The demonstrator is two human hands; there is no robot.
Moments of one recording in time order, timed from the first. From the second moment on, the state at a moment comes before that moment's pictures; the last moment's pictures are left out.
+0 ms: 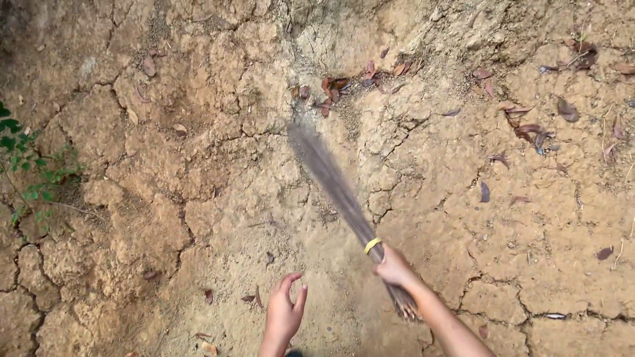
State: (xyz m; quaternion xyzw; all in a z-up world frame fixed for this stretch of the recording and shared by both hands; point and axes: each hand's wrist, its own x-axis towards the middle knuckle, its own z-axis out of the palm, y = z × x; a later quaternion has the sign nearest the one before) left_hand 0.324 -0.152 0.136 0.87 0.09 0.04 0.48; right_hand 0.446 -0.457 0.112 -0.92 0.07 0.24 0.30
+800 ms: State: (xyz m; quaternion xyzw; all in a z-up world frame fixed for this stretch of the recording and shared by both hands) left_hand 0.706 -0.199 0.147 0.89 0.00 -0.01 0.46; right_hand 0.921 -0.543 0.094 -0.93 0.21 0.23 0.17
